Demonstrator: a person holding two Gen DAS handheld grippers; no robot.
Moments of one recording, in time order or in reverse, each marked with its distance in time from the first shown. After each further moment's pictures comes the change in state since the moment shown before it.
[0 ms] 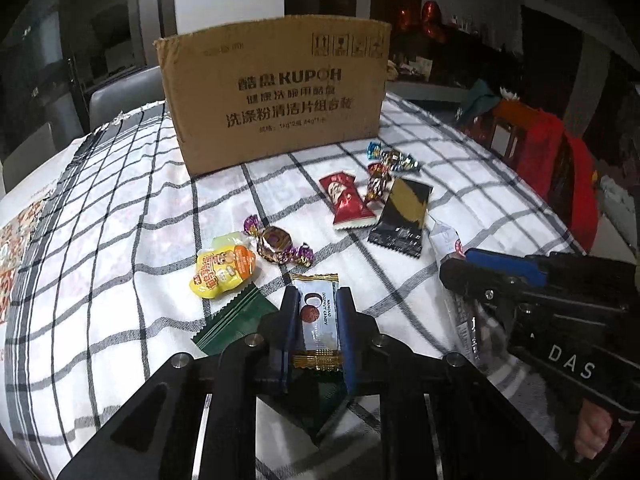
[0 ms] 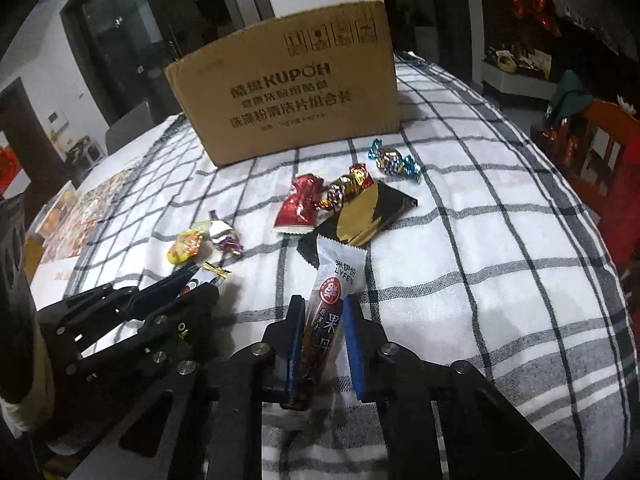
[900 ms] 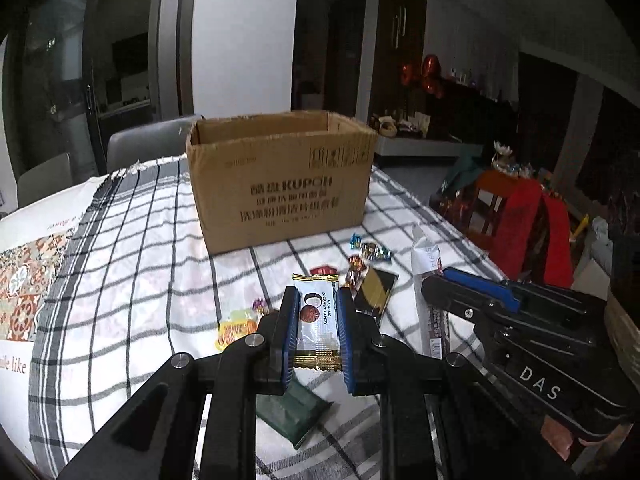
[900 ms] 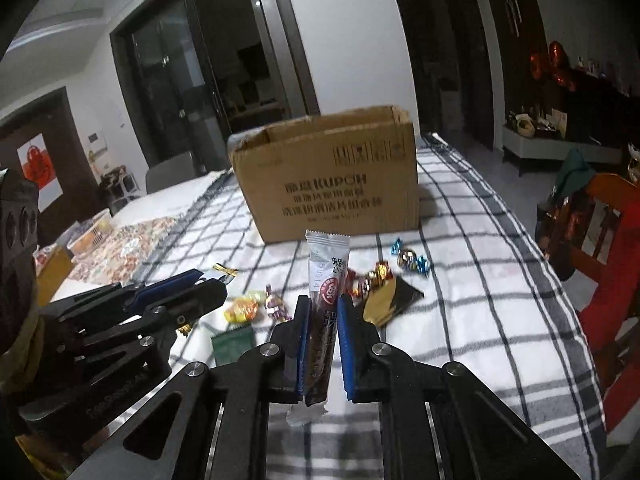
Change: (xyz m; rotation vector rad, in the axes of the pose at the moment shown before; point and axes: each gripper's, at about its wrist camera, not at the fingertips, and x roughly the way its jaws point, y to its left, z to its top) left arm -0.076 -0.006 0.038 -0.043 -0.195 -0.010; right arm -0.068 0.012 0.026 -0.075 -0.233 0.082
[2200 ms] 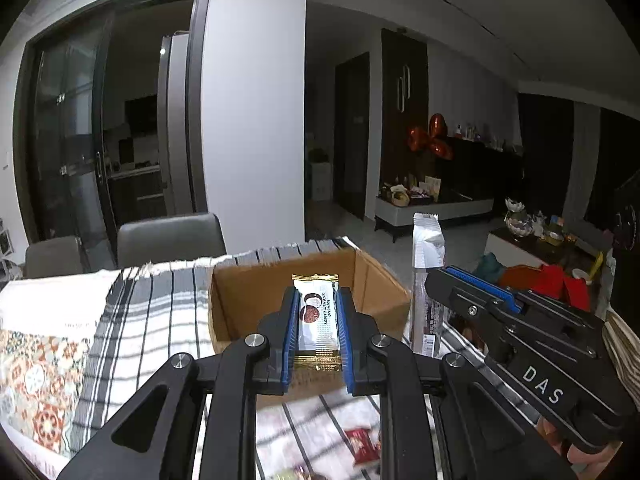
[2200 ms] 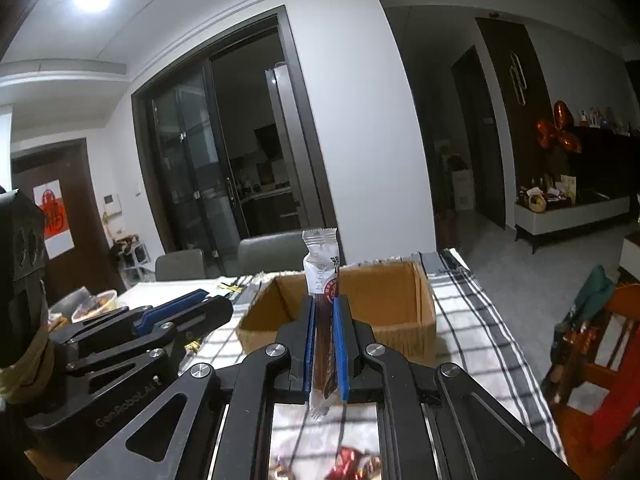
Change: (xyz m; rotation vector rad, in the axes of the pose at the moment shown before) left arm 0.016 0.027 0.137 0.038 -0.245 0.050; right arm 0.017 -0.001 0.141 -0.027 -0.309 0.050
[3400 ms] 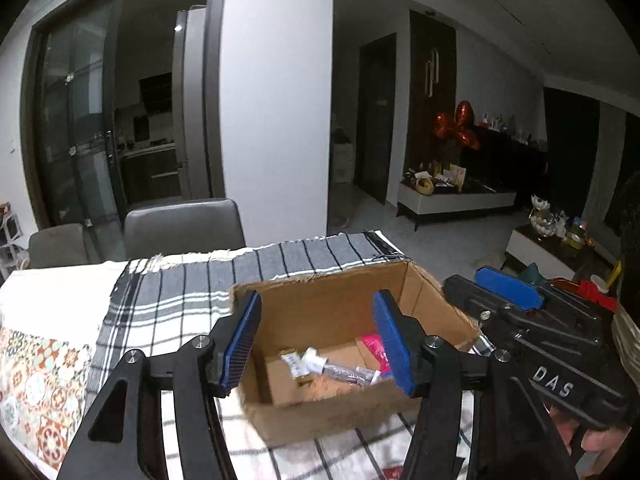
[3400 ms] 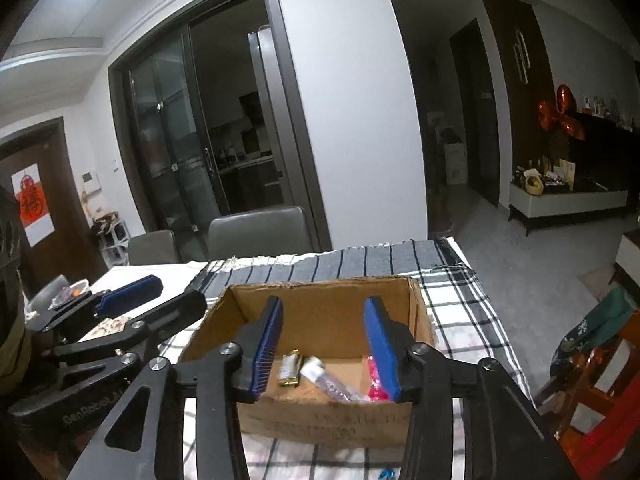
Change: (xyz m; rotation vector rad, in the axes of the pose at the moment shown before) left arm 0.060 0.036 0.023 -0.054 0.081 0.075; right arm 0.084 -0.023 0.027 -0.018 0.133 -0.060
